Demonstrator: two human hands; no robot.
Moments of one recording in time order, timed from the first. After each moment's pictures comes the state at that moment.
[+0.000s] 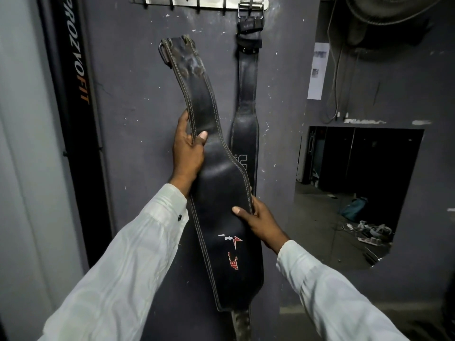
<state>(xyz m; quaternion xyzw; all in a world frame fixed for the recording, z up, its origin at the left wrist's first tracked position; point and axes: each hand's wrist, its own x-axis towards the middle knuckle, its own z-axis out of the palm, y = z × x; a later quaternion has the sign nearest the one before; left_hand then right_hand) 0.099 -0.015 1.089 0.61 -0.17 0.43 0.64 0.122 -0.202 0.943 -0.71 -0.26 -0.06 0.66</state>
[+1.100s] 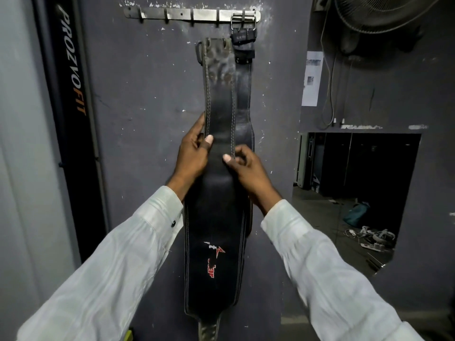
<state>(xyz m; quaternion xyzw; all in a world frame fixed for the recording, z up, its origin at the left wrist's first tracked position) 0.095 -0.034 1.106 0.68 -0.25 0.39 0.56 0.120 -0.178 1.069 -0.64 -0.31 -0.14 0.69</state>
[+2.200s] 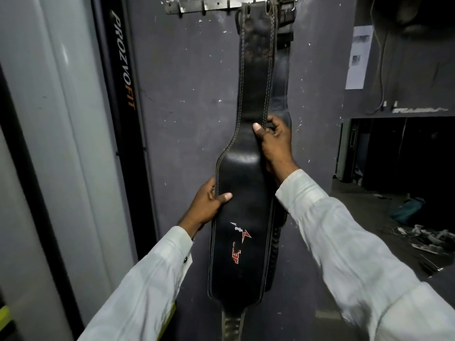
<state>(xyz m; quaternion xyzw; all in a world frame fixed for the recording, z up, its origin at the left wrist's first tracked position) 0.062 0.029 0.981 0.74 -0.14 0.21 0.63 0.136 -0.133 1.098 -0.53 -0.29 -0.23 0.77</state>
